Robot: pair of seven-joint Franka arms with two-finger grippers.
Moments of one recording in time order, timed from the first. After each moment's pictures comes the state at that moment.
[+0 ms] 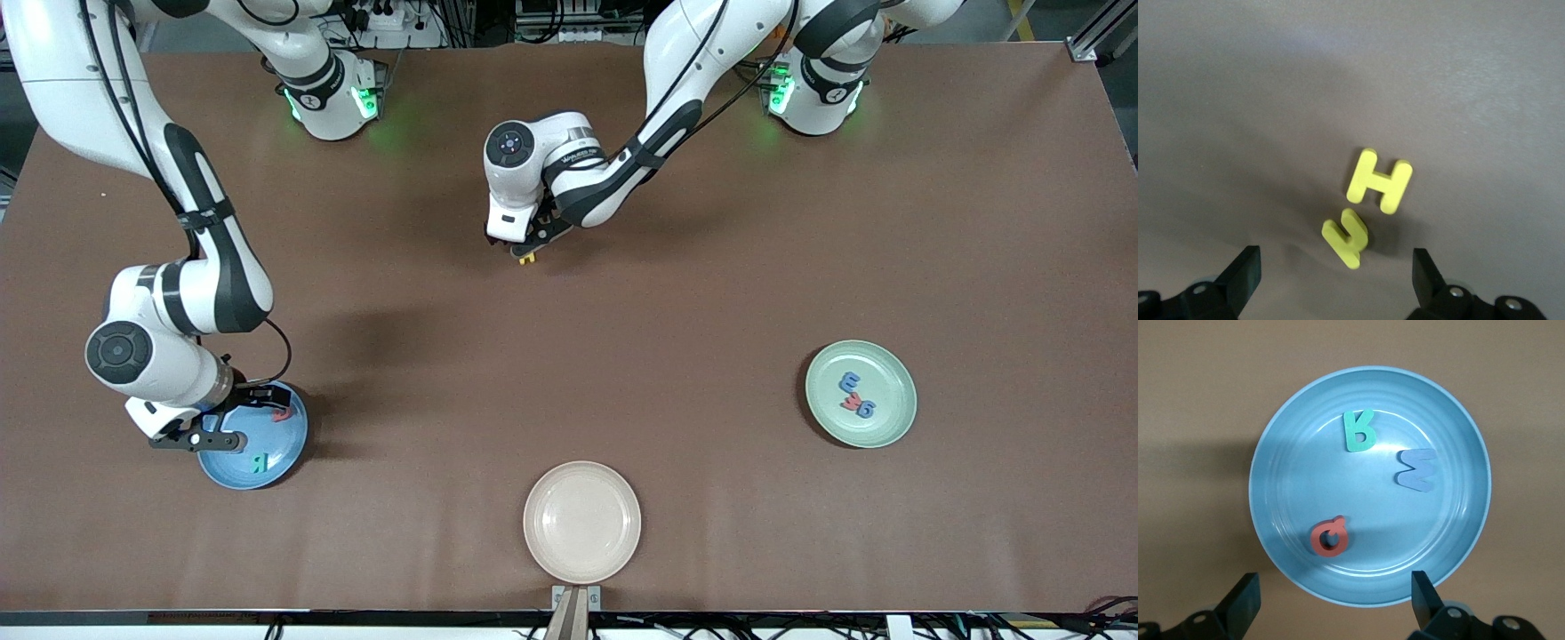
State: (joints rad) left arm -0.75 0.85 -0.43 -1.56 0.22 2.31 -1.74; right arm -0.07 0.59 0.08 -1.69 -0.20 2.24 0.15
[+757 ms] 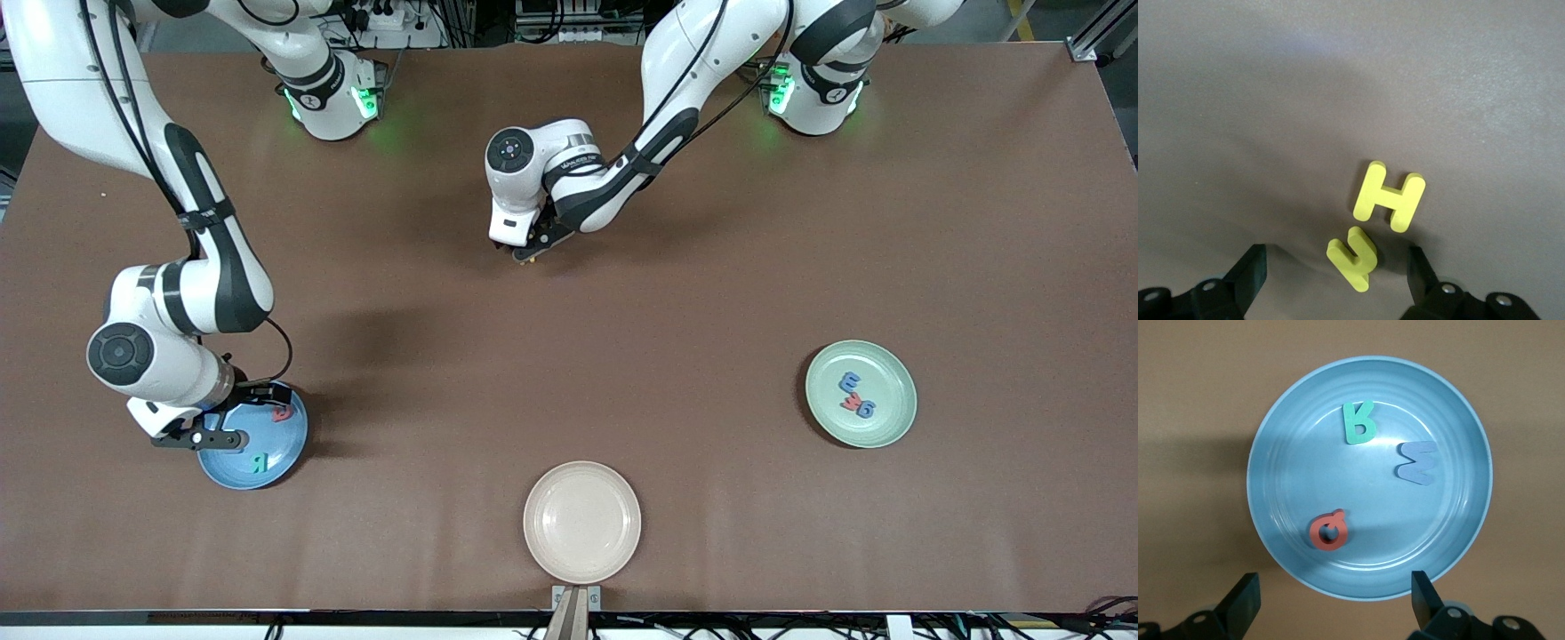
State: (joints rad) left arm -0.75 0.87 -0.43 -1.55 0.25 2.31 -1.74; right arm -0.06 0.59 0.08 -1.69 -0.20 2.23 0.15
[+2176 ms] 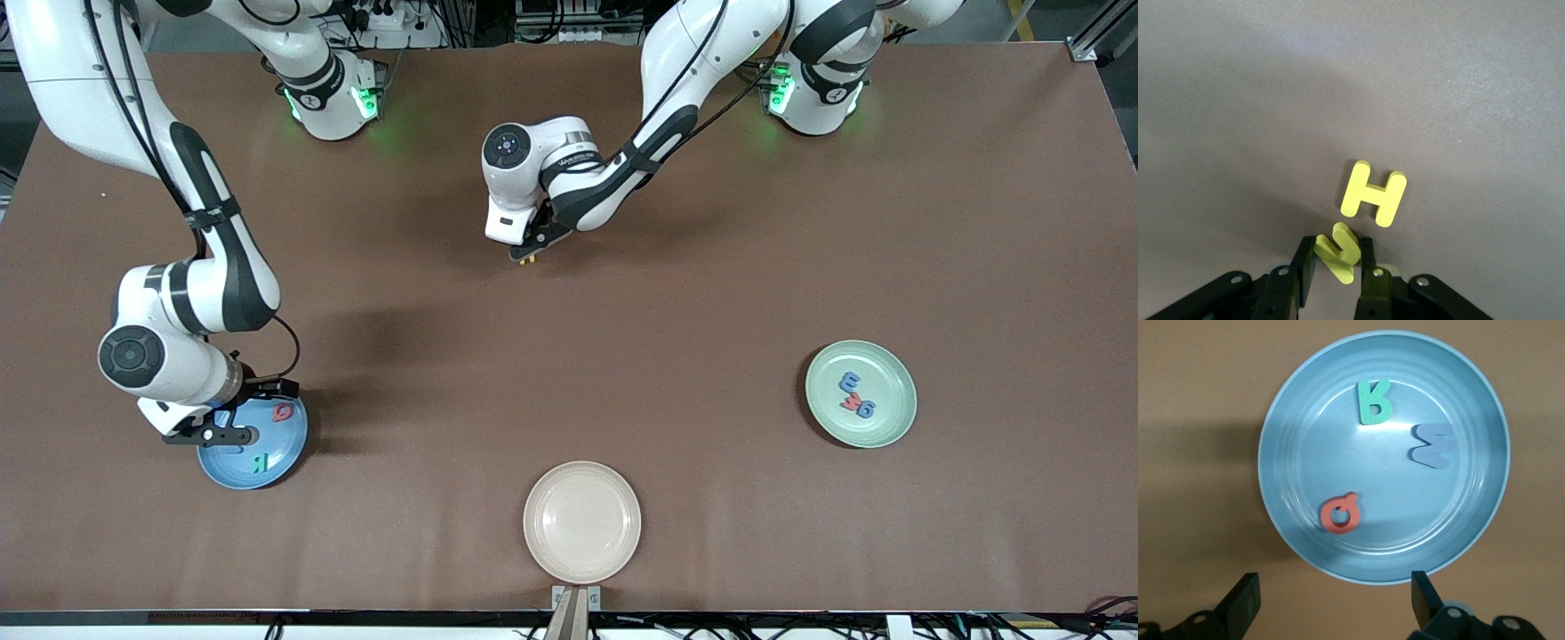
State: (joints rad) left arm -0.75 0.86 -0.43 -1.53 0.28 2.30 -1.74; right arm -0.05 0.59 0.09 -1.69 -0.20 2.18 0.15
